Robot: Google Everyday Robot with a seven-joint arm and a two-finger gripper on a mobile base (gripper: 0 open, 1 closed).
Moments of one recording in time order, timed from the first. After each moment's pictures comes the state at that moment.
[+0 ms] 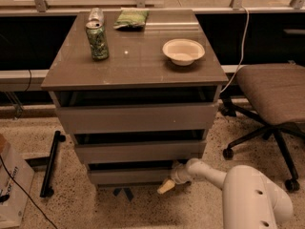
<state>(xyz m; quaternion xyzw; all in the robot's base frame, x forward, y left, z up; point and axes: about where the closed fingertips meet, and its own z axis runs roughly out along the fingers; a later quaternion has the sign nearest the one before) 0.641 -0.099 0.163 -0.48 0.82 0.17 0.27</state>
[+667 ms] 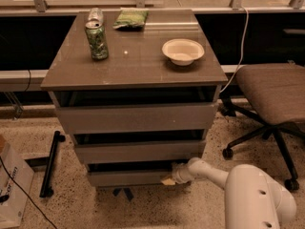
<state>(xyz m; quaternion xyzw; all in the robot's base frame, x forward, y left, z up) 0.641 -0.099 0.171 -0.48 0.82 0.17 0.27</state>
